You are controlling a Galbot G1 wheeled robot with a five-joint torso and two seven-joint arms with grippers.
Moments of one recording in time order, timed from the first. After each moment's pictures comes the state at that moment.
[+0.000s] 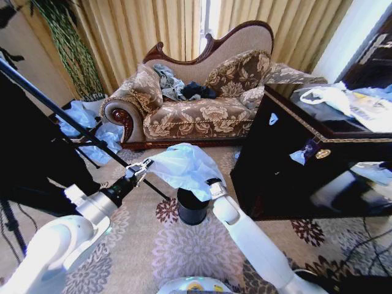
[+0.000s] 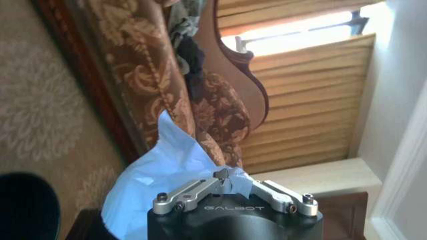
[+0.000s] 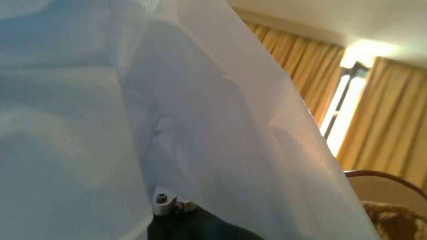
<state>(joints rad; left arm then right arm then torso) 1.52 -1.01 -0.79 -2.50 -2.10 0.20 -0.36 -0.86 1.17 -0.11 1.76 -0.16 0.11 0.26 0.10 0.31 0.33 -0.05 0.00</state>
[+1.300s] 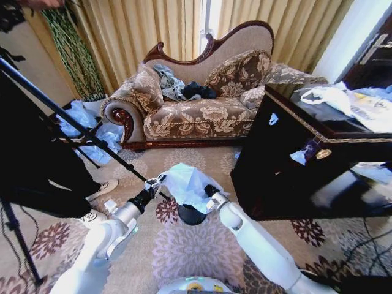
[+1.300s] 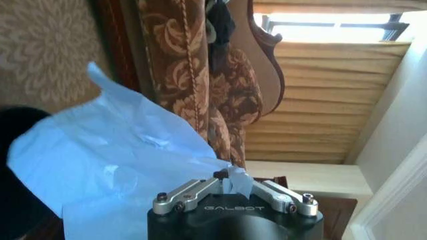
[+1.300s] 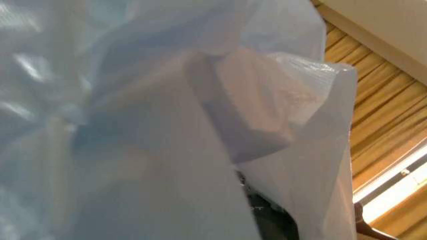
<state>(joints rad) 1.37 -1.12 -0.53 -2.25 -2.06 0.26 -0.26 -0.85 1.13 -0.08 1.69 -0.53 0.11 0.05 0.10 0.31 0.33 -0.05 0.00</state>
